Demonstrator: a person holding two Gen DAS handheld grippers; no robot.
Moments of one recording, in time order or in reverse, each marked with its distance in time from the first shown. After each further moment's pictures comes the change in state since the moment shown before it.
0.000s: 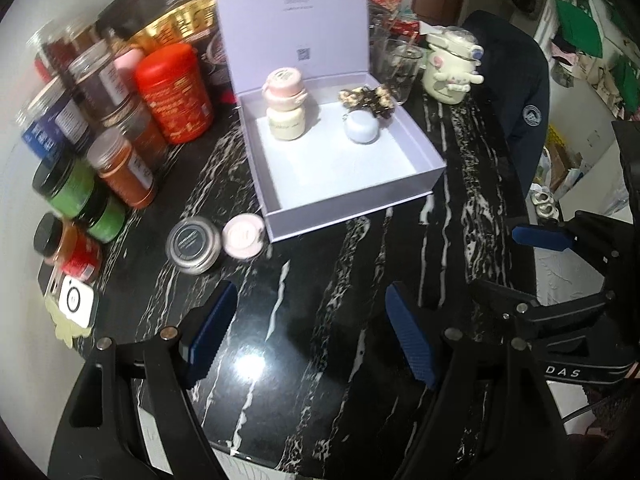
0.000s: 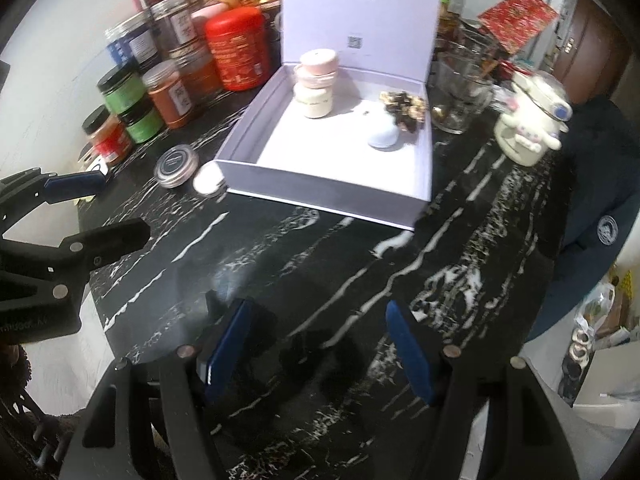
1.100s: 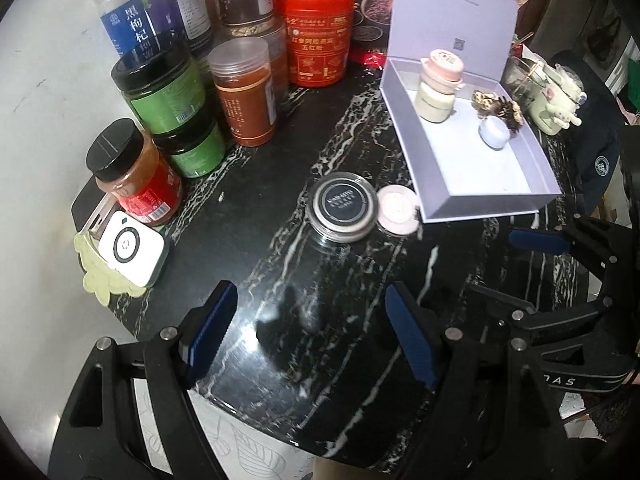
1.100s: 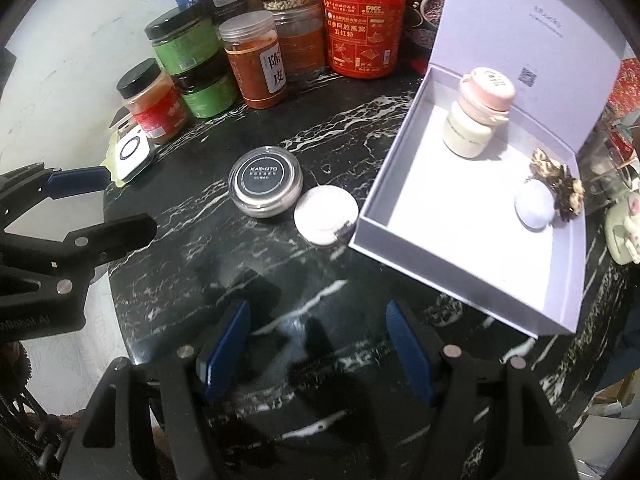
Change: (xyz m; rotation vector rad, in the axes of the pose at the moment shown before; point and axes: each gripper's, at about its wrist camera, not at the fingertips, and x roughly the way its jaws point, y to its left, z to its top) left arm 0.034 0.148 -0.013 -0.172 0.064 0.060; right arm 0.086 0.109 0.091 -0.082 0.088 0.100
